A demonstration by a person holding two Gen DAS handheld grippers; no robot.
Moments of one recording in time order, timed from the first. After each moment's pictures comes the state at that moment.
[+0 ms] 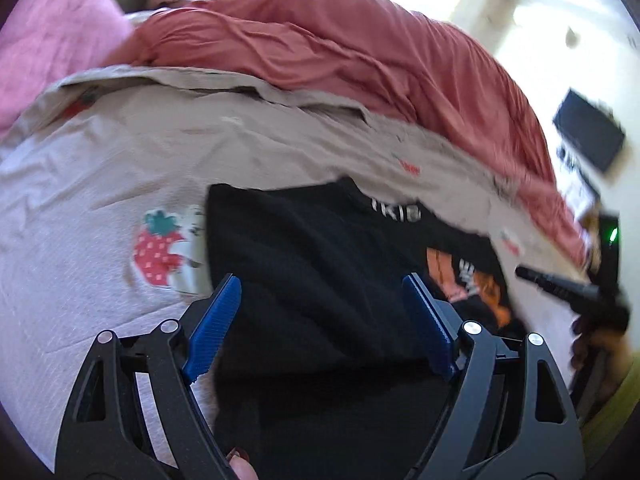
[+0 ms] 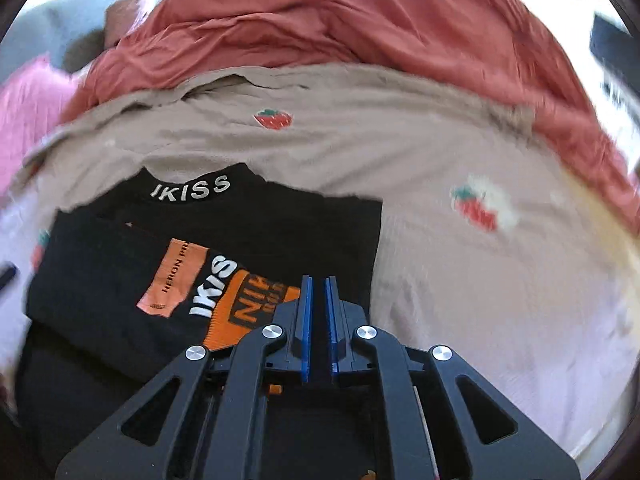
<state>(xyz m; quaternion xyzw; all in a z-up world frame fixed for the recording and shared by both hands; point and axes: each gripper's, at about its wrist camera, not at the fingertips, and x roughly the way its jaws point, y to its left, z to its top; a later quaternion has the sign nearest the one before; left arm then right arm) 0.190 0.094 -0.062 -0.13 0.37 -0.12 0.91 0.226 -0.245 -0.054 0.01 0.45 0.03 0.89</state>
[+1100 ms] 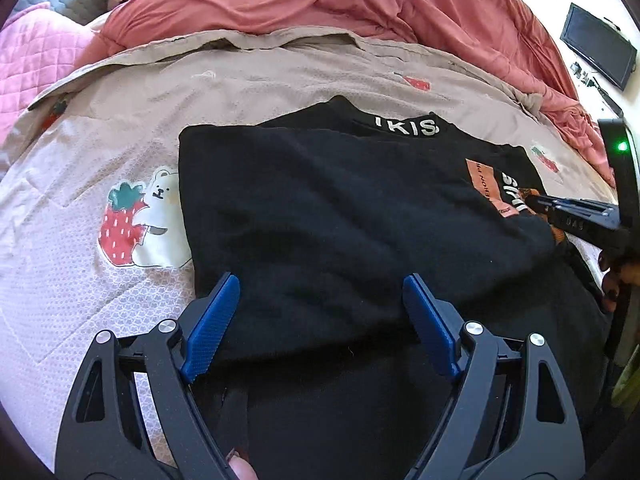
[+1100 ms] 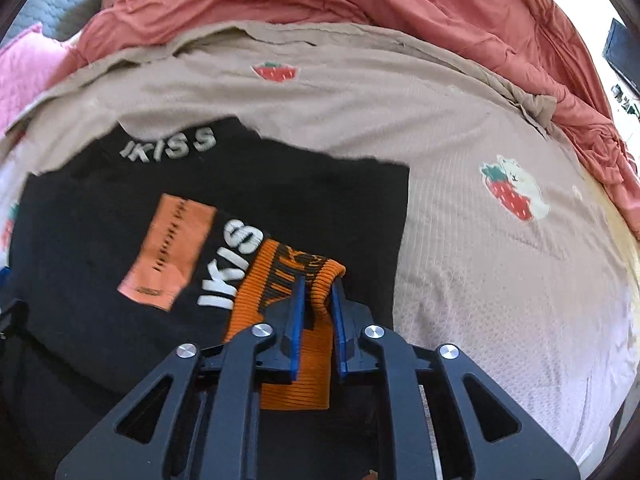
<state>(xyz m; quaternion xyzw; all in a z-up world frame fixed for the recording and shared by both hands) 0.203 0.056 -0.098 -0.02 0.45 -0.11 0.88 0.252 -0.223 -0.099 -0.07 0.48 0.01 0.87</state>
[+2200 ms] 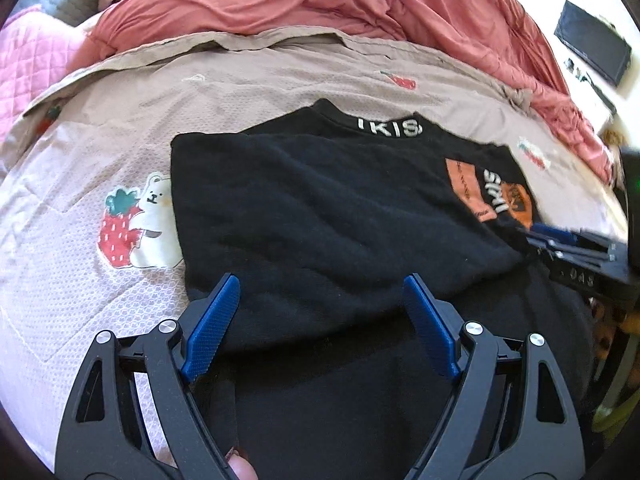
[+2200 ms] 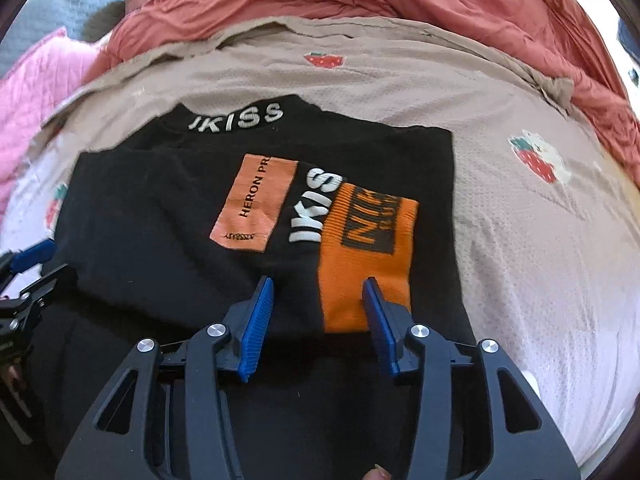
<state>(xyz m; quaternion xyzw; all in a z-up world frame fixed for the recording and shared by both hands) 0.201 0.055 -0.082 -0.04 0.47 -0.13 0.88 0.203 -0.202 -0.084 -0.01 0.50 0.06 0.87</state>
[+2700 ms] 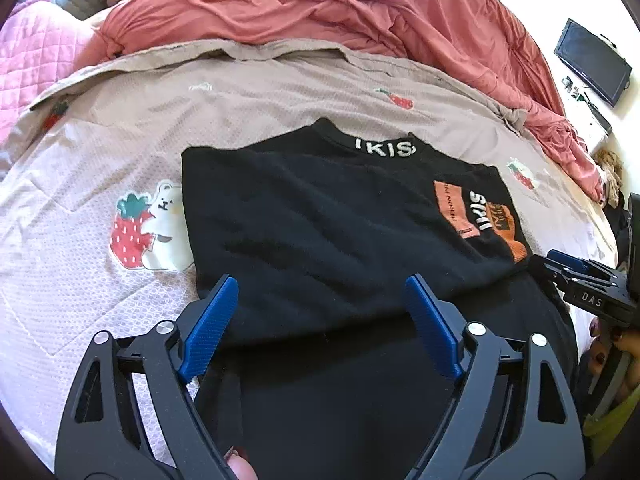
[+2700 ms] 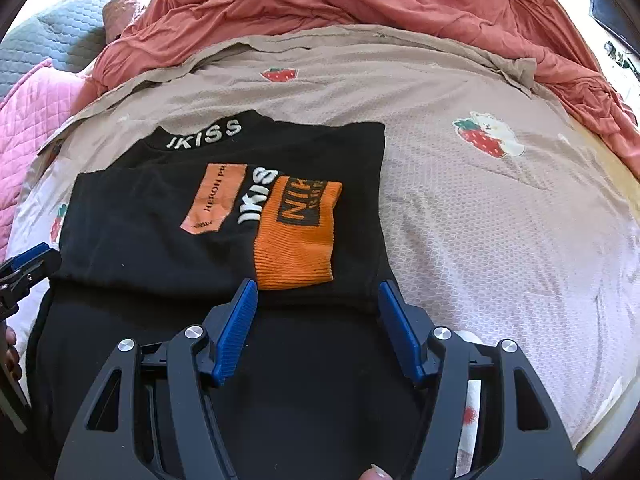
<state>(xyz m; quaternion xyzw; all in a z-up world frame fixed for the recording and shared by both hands) 0.196 0.062 -0.062 -0.05 0.46 -0.13 0.88 0.176 -0.236 -0.062 0.02 0.49 0.04 0.87</state>
